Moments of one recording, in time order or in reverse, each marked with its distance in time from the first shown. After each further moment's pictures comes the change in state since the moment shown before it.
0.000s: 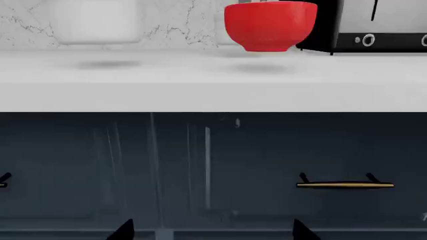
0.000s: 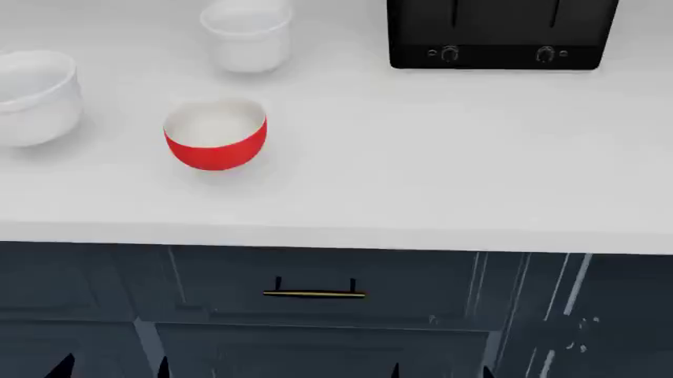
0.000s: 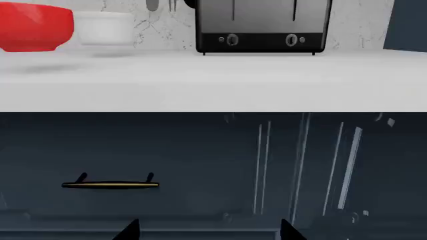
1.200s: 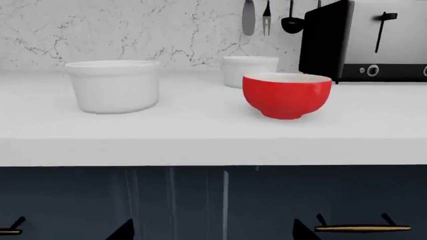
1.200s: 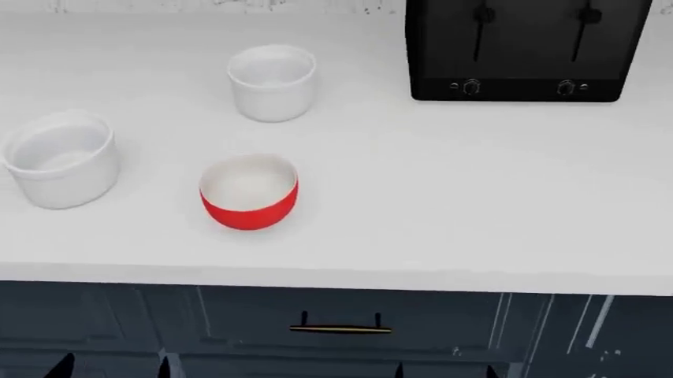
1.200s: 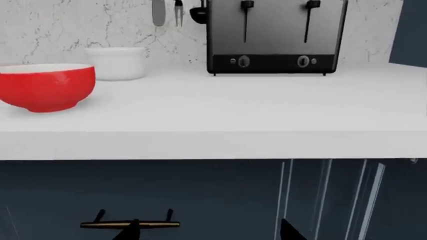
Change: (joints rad) left arm 0.017 -0.093 0.111 0.014 -0.092 0.050 -0.093; right arm 0.007 0.133 -0.150 0.000 0.132 -0.020 0.158
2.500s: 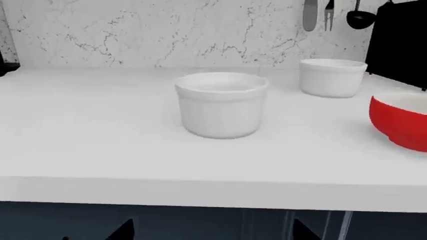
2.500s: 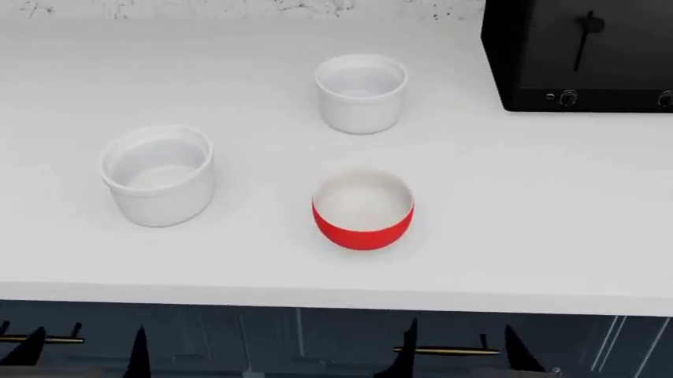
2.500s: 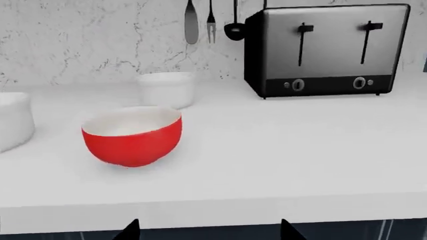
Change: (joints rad) left arm -0.034 0.004 -0.060 0.323 -0.009 -0.428 -0.028; right arm 0.045 -0.036 0.112 -0.284 0.004 0.338 -0.062
